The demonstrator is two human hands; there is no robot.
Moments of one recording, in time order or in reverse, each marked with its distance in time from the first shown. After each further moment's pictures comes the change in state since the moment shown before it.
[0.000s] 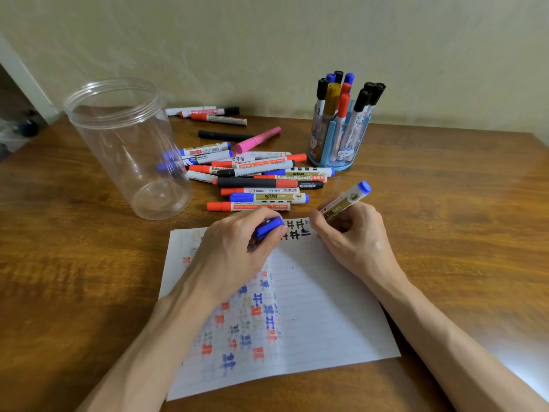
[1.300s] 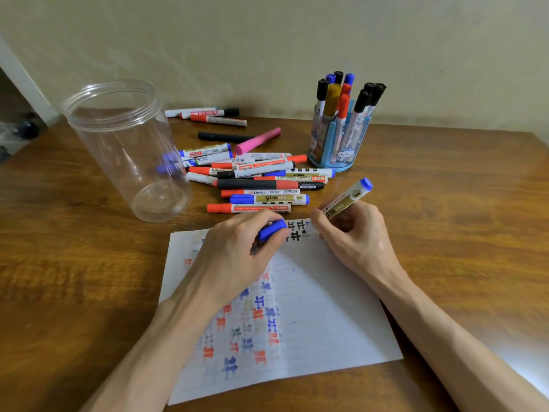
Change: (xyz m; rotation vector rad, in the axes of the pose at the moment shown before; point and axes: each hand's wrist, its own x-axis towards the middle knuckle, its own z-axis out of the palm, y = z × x) left_hand 0.001 0.003 0.000 0.052 0.022 0.039; right_hand 0.004 0.005 0.001 0.067 -0.002 0.005
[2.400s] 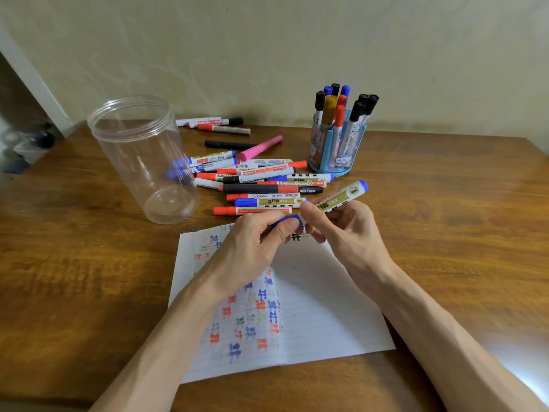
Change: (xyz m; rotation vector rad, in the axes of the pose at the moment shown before) left_hand 0.011 0.021 -0.003 -0.425 -0.161 -0.082; right_hand -0.014 -0.029 0.000 0.488 -0.191 0.007
